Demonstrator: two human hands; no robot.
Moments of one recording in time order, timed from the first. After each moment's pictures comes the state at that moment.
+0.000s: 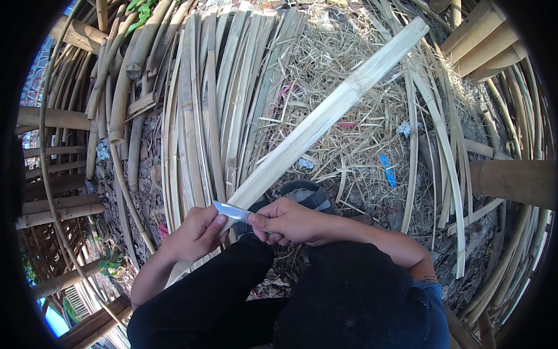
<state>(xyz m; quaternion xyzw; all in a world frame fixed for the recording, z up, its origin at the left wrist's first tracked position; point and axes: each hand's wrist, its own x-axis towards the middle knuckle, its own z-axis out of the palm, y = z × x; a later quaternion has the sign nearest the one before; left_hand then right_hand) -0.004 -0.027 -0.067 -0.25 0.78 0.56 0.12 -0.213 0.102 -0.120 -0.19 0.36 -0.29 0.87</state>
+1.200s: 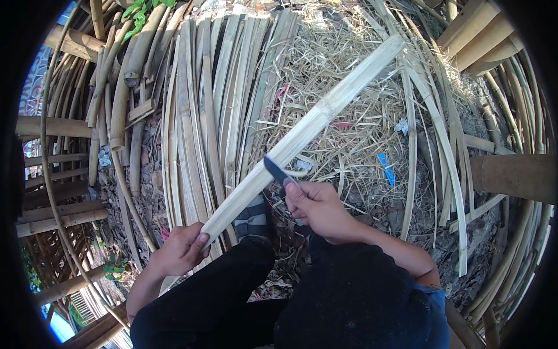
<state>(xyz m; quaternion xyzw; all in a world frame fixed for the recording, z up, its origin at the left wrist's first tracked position) 0.020 -0.026 -0.038 -0.33 0.76 0.52 0.20 -0.238 0.127 -0.108 -0.11 0.55 -0.48 0.68</state>
